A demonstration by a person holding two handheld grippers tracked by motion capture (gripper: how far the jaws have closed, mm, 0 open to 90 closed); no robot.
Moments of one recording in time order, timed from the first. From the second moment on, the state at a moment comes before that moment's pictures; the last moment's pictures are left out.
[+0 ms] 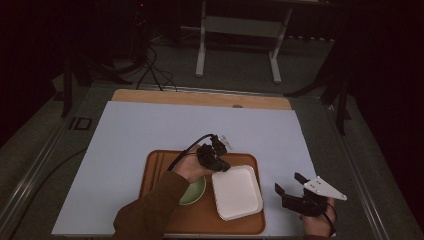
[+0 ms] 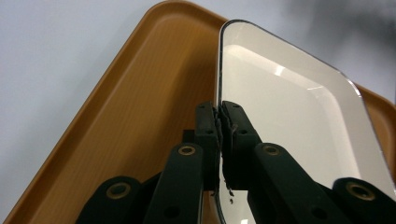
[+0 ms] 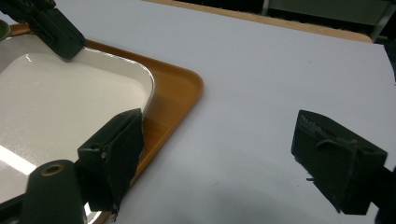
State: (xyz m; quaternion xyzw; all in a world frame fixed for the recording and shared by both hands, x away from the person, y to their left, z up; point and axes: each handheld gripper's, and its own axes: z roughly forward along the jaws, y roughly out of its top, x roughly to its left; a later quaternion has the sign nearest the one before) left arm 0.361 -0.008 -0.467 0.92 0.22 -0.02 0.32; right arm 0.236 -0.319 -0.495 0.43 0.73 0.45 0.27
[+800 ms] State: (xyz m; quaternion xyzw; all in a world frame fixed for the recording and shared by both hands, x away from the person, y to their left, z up) left arm 0.359 -0.005 -0.467 0.91 0.25 0.01 0.34; right arm 0.236 -0.319 -0.495 0.43 0.74 0.45 0.27
